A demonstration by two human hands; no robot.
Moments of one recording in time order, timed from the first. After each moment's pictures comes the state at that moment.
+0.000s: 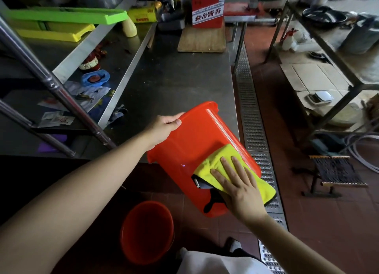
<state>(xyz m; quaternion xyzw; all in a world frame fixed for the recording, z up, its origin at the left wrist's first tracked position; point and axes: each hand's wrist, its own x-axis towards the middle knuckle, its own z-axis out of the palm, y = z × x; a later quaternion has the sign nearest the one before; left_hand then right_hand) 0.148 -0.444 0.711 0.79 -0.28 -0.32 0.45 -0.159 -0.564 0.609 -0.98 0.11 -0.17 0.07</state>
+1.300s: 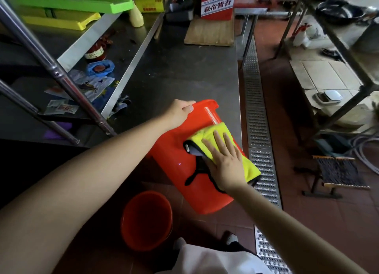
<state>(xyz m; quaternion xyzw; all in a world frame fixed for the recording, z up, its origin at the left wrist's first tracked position) 0.121 -0.488 0.748 0.85 -0.32 -0.21 0.35 -0.092 -0.570 0.638 -0.96 0.17 -0.15 0.18</state>
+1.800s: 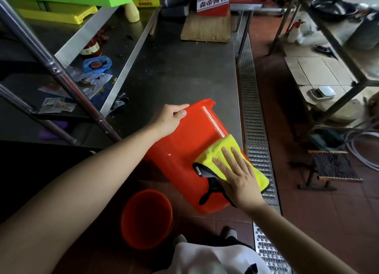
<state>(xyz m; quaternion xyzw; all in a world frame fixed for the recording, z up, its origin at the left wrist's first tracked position) 0.134 -0.445 0.720 0.85 -0.31 -0.20 0.38 -0.147 -0.566 0.609 -0.97 0.08 -0.19 0.14</state>
